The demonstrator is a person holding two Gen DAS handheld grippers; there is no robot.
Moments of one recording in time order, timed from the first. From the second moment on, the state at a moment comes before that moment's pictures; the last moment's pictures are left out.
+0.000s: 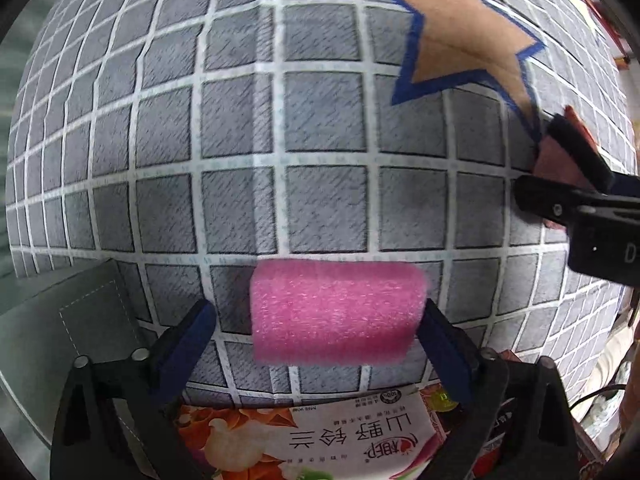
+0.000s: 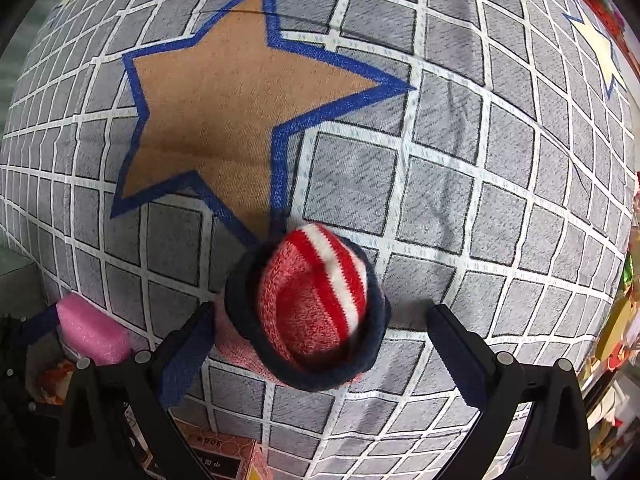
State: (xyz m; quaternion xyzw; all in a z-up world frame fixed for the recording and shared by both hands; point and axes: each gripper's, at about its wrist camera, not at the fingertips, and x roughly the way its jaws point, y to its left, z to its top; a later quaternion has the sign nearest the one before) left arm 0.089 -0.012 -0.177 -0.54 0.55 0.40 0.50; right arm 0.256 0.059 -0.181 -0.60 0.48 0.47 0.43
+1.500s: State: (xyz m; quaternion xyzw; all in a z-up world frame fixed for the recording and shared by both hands) left arm 0.040 -0.149 0.029 -0.39 0.45 0.43 0.68; right arm 0.276 -0.109 0.051 -0.42 0.51 0.56 0.50
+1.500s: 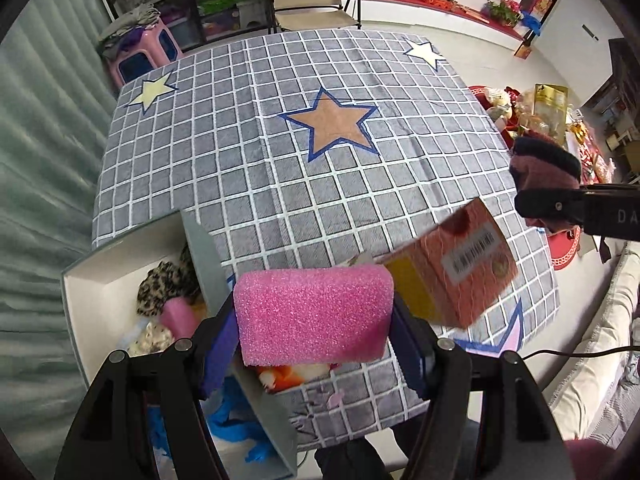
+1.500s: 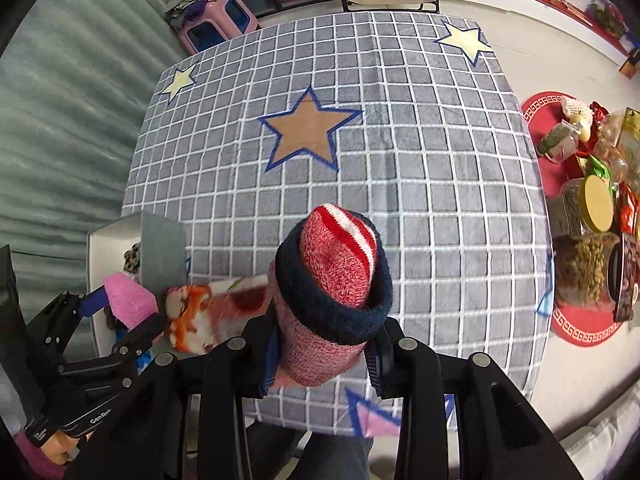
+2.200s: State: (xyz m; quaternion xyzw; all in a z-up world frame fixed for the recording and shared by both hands) left arm -0.092 -0.202 0.018 -0.45 0.39 0.52 0.61; right arm 0.124 -0.132 0.063 -0.49 0.45 0.63 0.41
